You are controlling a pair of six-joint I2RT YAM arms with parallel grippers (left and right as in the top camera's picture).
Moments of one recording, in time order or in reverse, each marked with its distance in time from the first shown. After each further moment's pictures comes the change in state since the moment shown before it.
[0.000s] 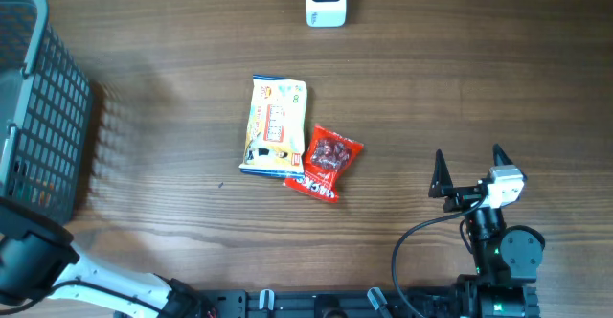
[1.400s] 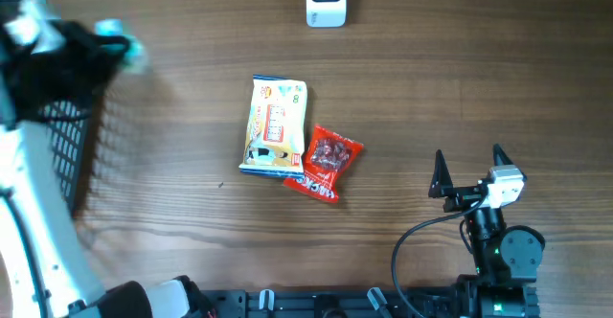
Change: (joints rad) left arm -0.644 -0.509 0.179 -0.114 0.658 -0.080; right arm 0.000 0.000 0.000 0.000 0.000 0.000
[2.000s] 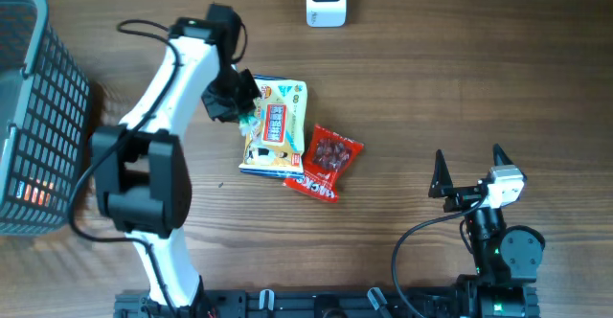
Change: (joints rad) left arm -0.522 0.551 -0.105 -0.034 -0.385 0.001; right arm 0.000 0.000 0.000 0.000 0.000 0.000
